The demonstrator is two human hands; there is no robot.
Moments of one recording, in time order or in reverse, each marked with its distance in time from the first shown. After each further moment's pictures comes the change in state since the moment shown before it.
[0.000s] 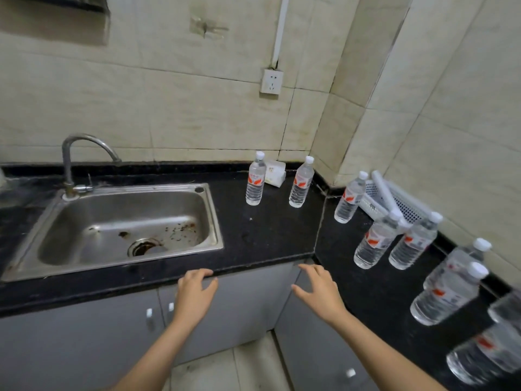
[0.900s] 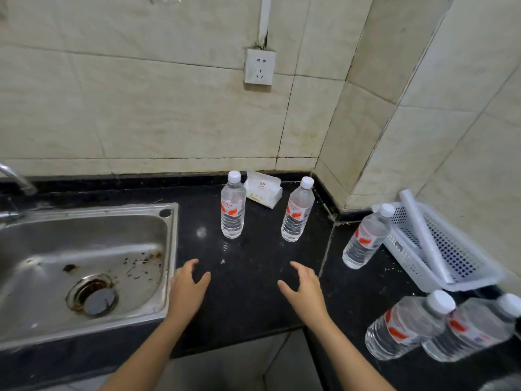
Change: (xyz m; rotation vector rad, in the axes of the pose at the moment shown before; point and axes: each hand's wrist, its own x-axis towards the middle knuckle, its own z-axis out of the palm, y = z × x) left_hand 0.213 0.073 0.134 -0.126 0.086 -0.151; right_hand 0.245 0.075 -0.007 0.328 -0.002 0.055
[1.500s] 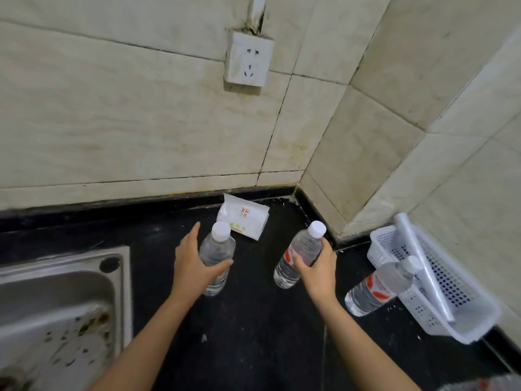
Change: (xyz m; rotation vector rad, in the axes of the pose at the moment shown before) left_hand 0.205 0.072 0.051 -0.150 -0.198 0.259; right_hand 0.188 -0.049 -0.021 0.143 0.405 0.179
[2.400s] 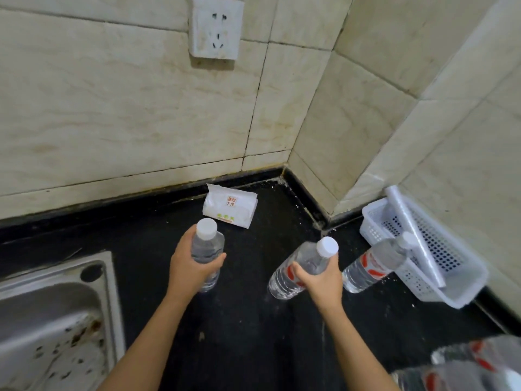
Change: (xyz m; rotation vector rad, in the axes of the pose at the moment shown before) left_hand 0.005 0.004 0.014 -0.155 -0.061 -0.015; right_hand -0.015 0.049 -0.001 0.144 0.076 0.126
